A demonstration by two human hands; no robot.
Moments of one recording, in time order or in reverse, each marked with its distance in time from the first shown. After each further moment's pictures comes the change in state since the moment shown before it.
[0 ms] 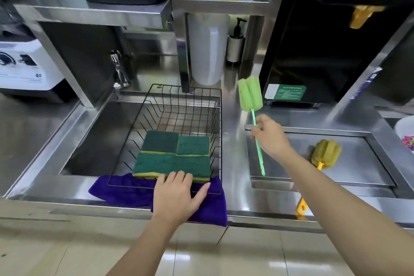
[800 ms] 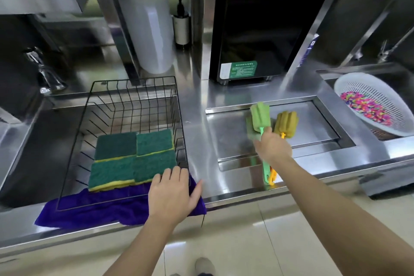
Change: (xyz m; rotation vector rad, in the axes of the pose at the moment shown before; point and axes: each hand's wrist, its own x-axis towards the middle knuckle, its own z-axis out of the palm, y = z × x) left_hand 0.008 0.041 0.019 -0.006 -0.134 0.204; right_hand -0.046 0.095 -0.022 -0.571 0.050 0.467
